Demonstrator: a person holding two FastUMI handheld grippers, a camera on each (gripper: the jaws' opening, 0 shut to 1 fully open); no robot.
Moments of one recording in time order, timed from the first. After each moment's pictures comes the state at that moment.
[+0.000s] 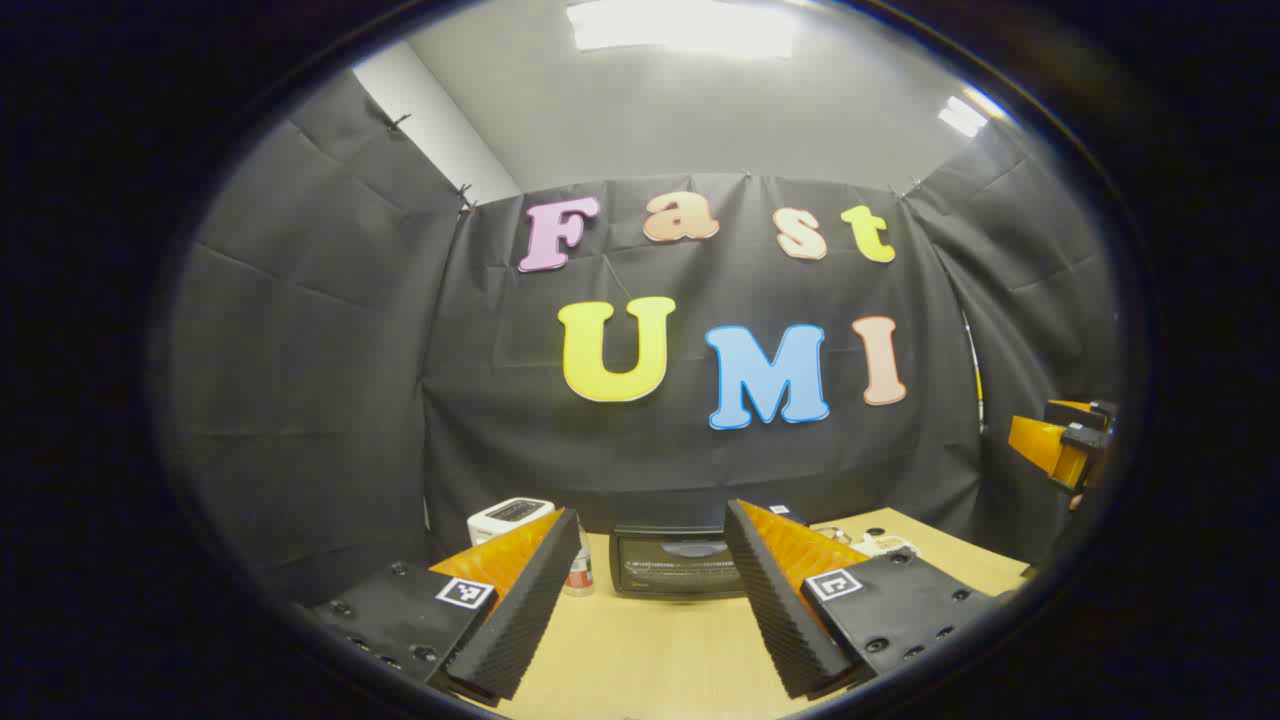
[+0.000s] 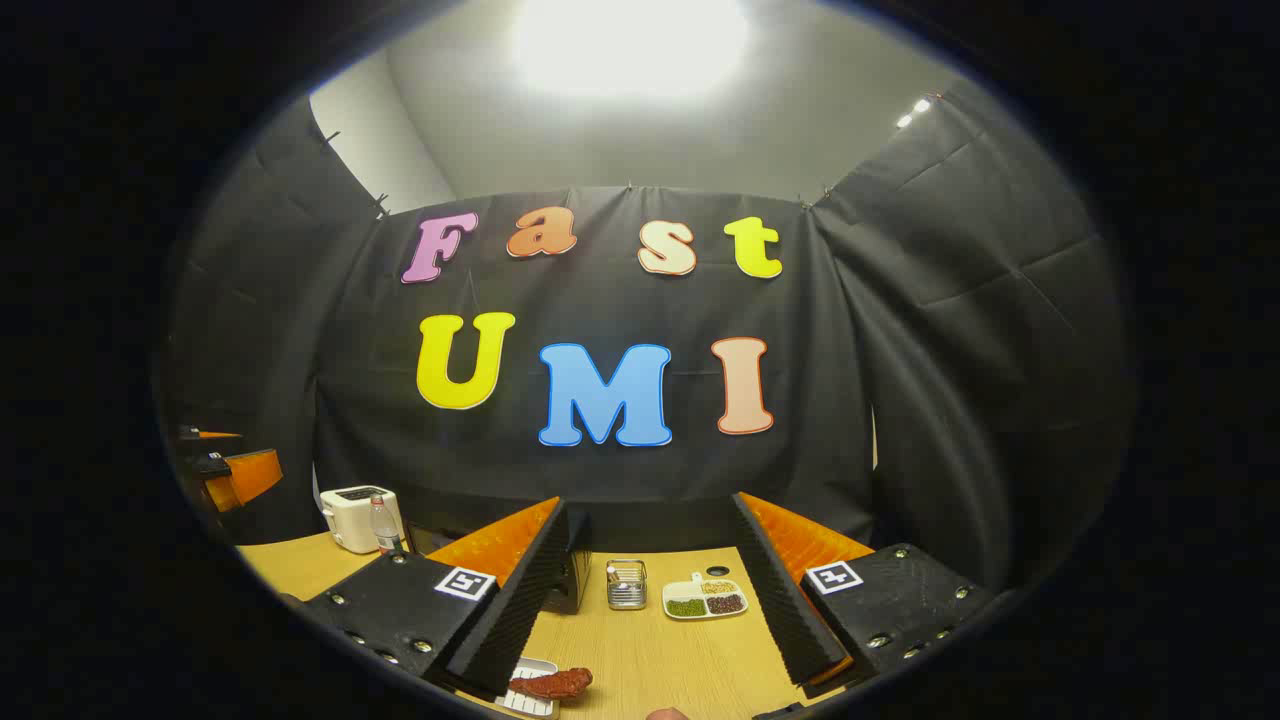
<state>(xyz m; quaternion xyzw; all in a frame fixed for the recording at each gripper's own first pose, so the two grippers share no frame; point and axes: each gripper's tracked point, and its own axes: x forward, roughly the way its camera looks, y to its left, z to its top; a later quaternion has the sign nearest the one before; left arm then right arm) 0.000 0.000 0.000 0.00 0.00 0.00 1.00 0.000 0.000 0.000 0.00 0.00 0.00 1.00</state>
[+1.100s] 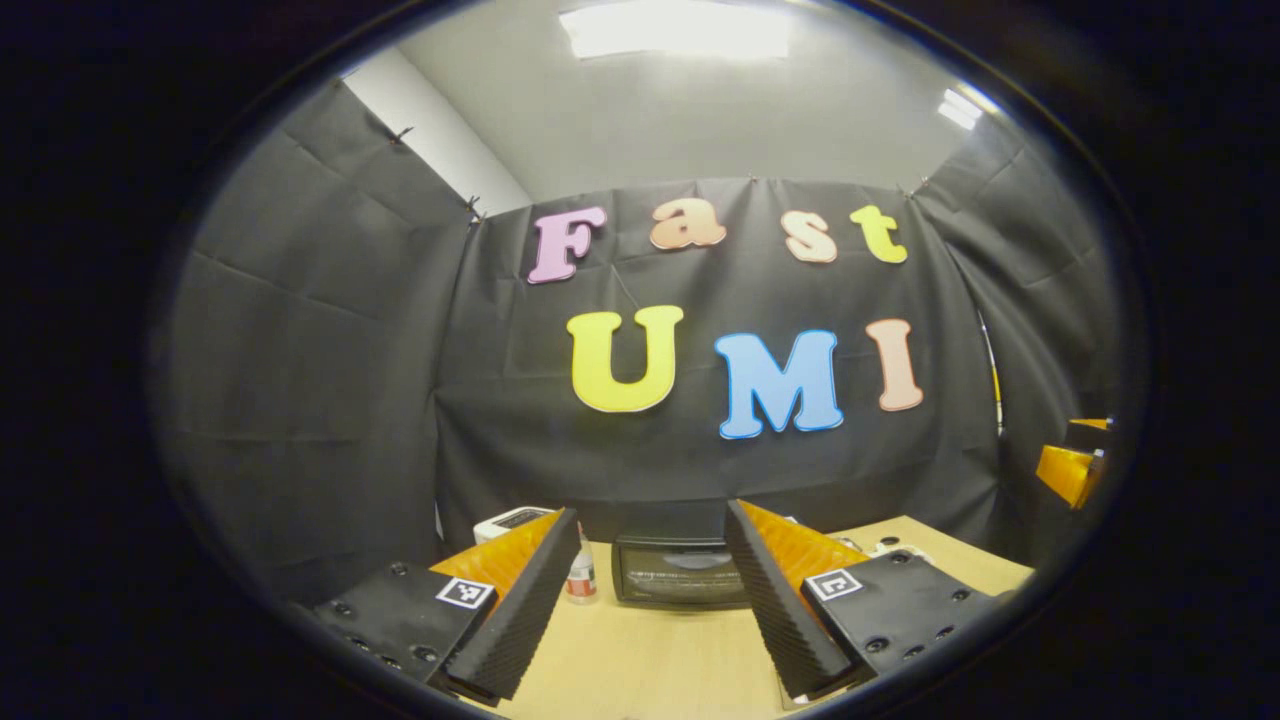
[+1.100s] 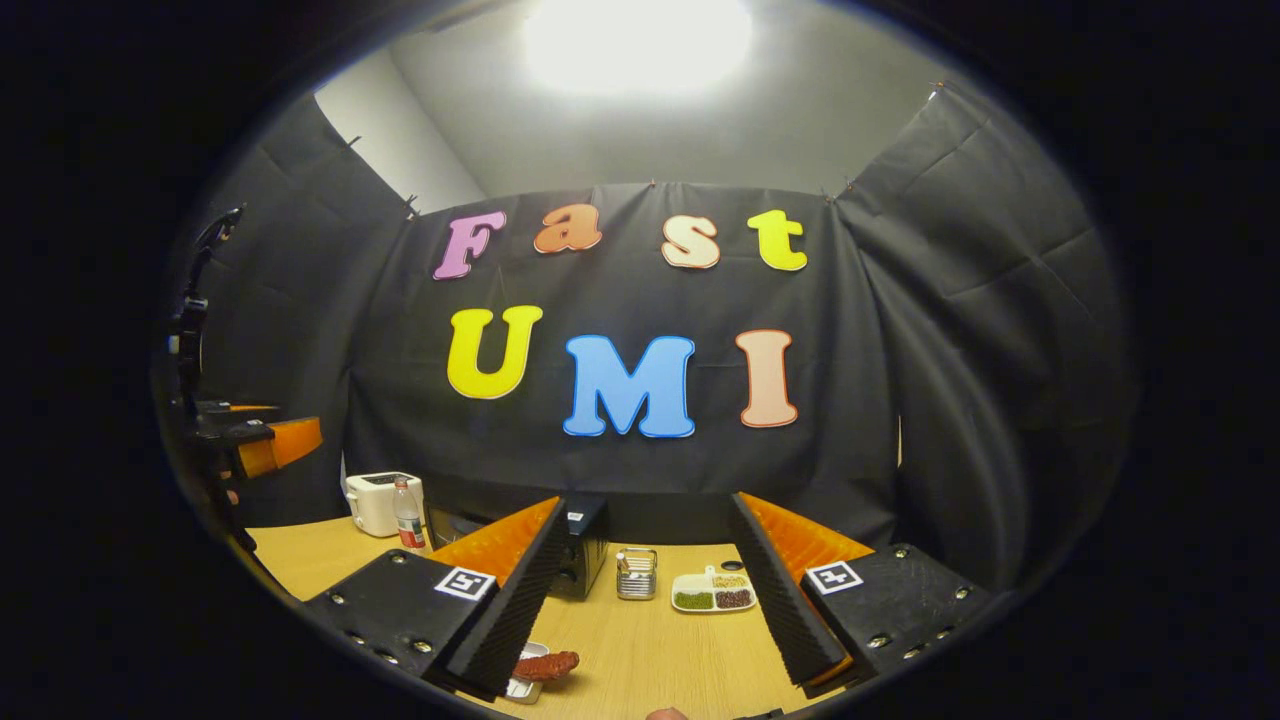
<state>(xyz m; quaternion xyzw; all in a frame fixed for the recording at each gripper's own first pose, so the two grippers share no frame) 0.019 -0.024 0.007 0.01 -0.02 0.03 1.00 -0.013 -0.021 -0.023 0.00 0.01 0.05 1.00</state>
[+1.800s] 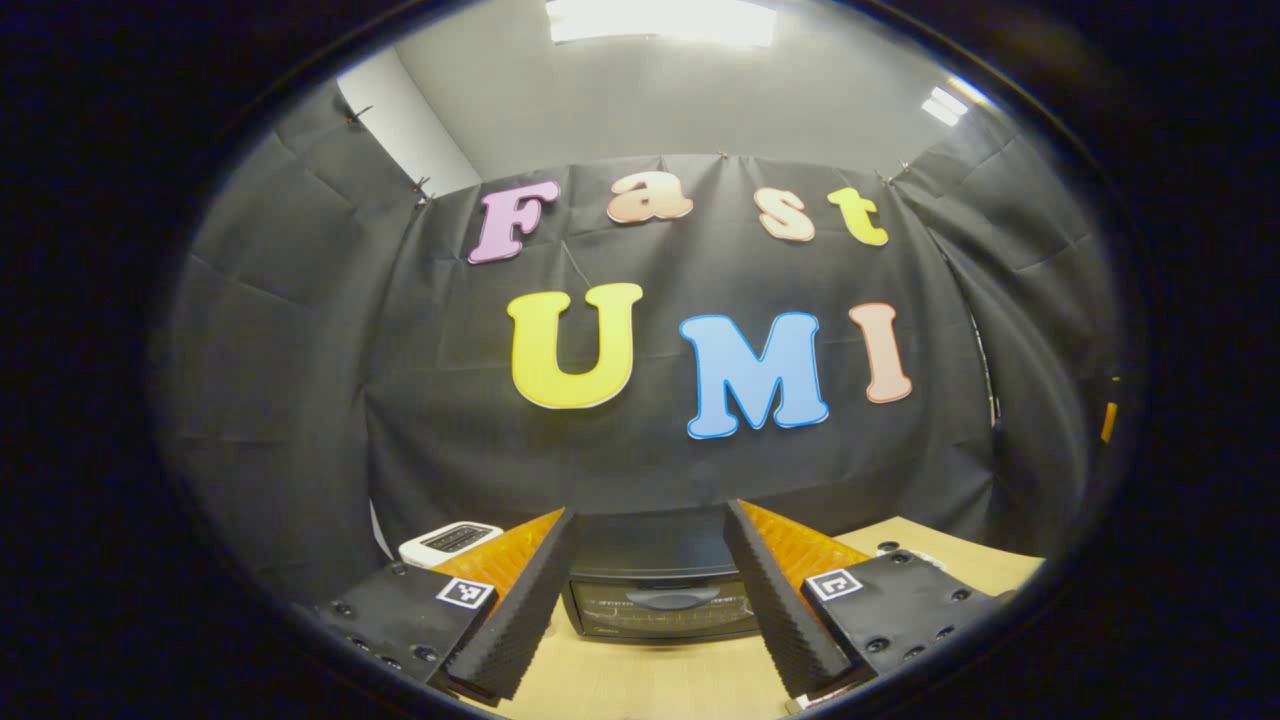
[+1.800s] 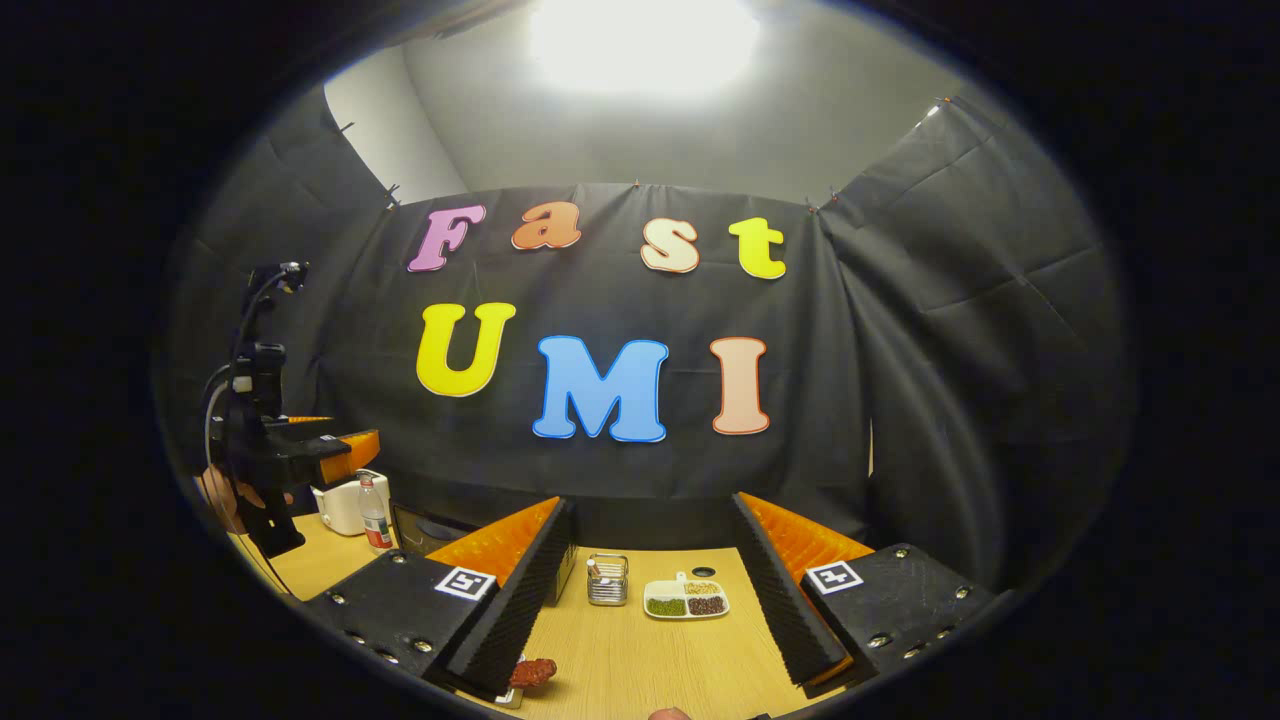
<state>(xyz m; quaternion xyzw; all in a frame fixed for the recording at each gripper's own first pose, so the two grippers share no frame) 0.176 -0.046 -0.029 0.01 -0.01 -0.04 1.00 0.009 -0.022 -0.012 -0.02 0.00 0.00 1.00</state>
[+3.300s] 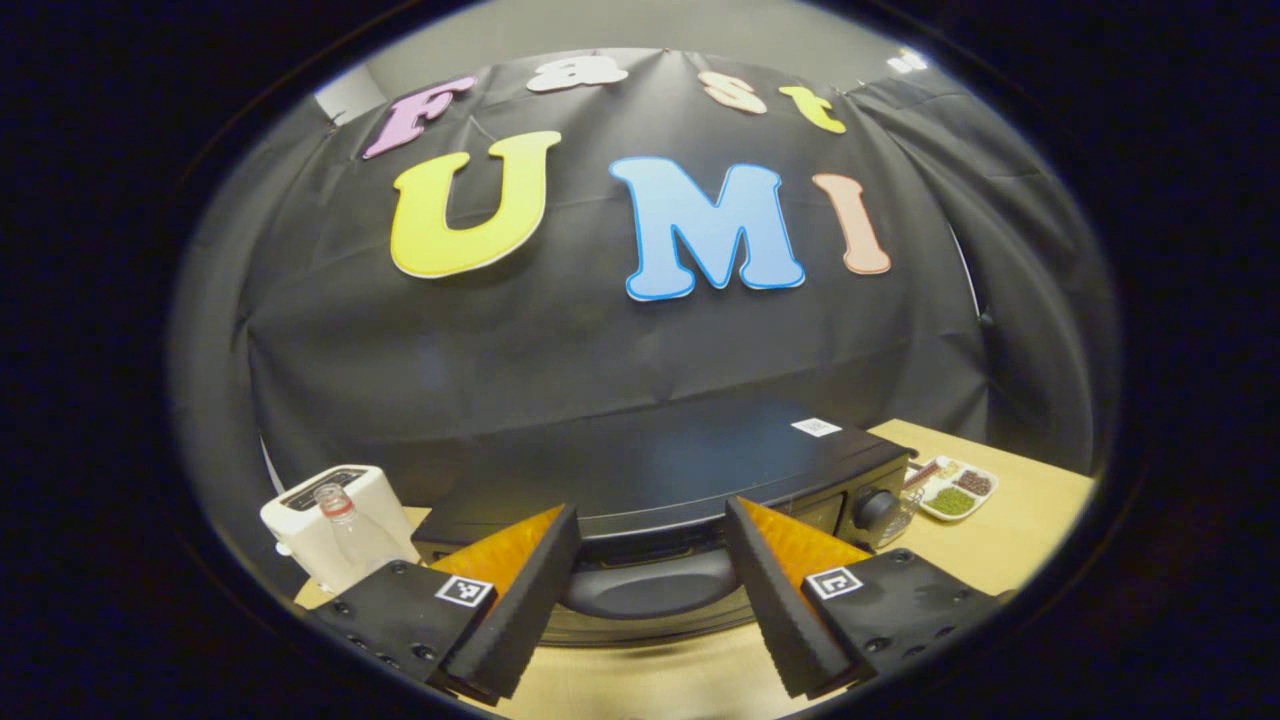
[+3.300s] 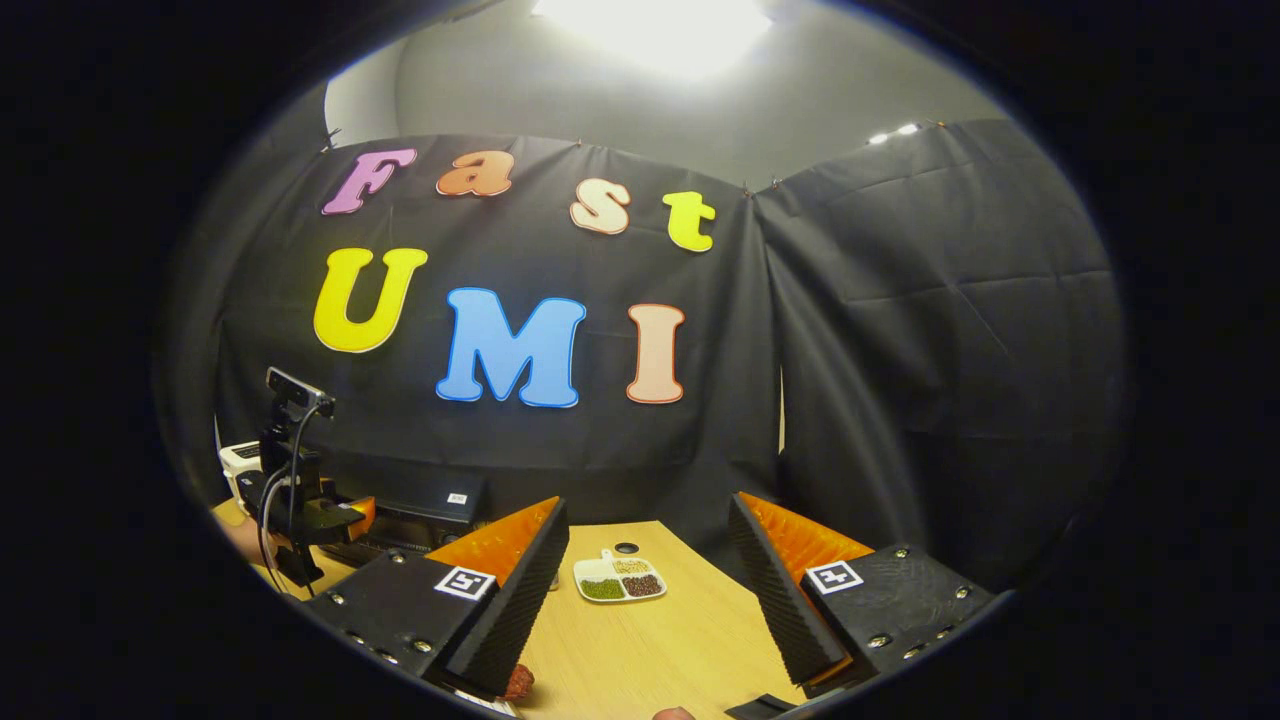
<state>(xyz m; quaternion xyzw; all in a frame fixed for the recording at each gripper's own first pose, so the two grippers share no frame) 0.327 -0.088 -0.227 0.06 0.12 -0.14 0.98 0.028 -0.025 -0.039 -0.05 0.05 -0.16 0.98</state>
